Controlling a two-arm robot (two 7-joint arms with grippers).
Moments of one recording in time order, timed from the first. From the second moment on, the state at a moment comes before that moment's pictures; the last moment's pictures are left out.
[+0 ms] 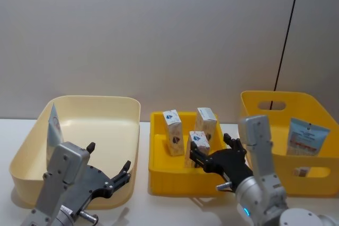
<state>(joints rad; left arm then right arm) -0.24 0.38 0.45 -1.63 -0.20 0.01 -0.01 0.33 0.18 -0.33 -1.44 0.19 0.18 0.04</state>
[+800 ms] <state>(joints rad) -0.24 0.38 0.45 -1.63 -0.20 0.01 -0.01 0.44 0.10 -0.34 -1.26 0.16 0.20 0.02</state>
